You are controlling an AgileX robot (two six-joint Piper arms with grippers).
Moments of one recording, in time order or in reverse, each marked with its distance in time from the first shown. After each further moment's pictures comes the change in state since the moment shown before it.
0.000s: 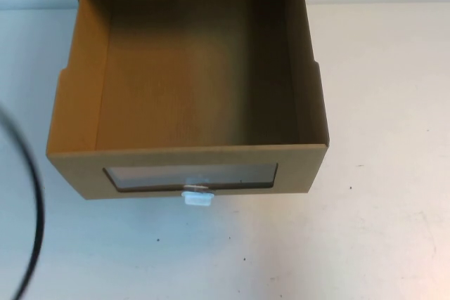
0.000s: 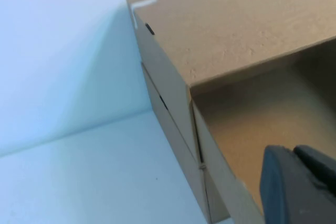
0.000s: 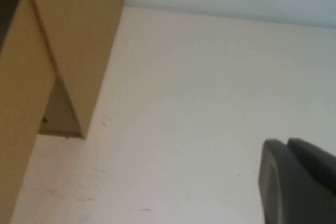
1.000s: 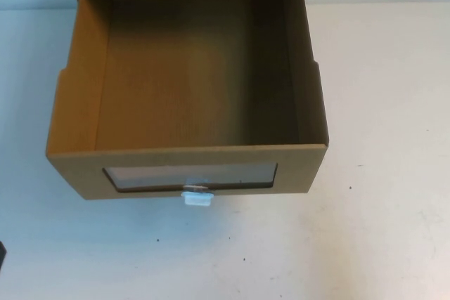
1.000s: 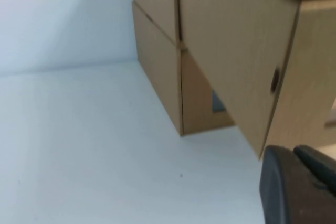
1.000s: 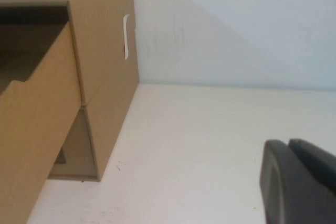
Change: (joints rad) right arm -0.002 -0.483 0.584 0.484 -0.410 -0.422; left arm 0.000 -0.712 0.941 -0.039 -0.356 -0.096
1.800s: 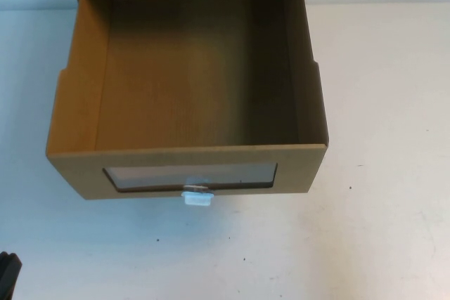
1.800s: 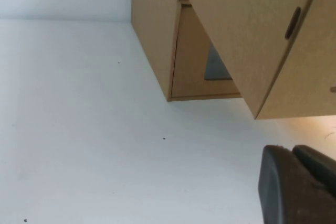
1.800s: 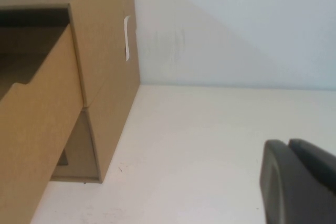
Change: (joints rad) right arm 0.000 0.000 0.000 0.010 0.000 0.000; left arm 0.000 0.000 0.083 -0.041 -0.028 -0.102
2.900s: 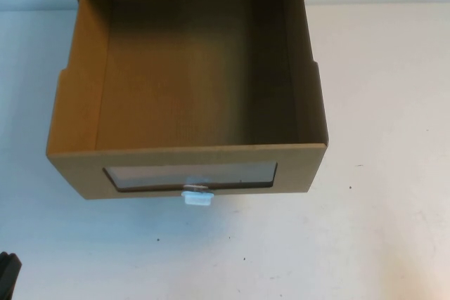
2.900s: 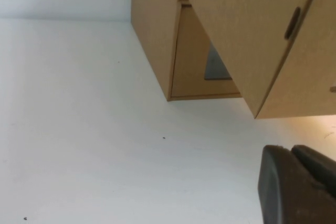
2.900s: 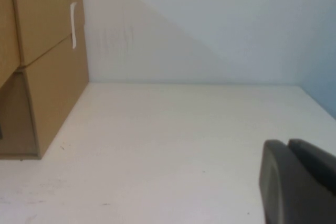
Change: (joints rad) right arm -0.004 -0.440 0.449 -0.043 -0.194 0.000; left arm 0.000 0.000 0.000 0.000 0.002 -0.004
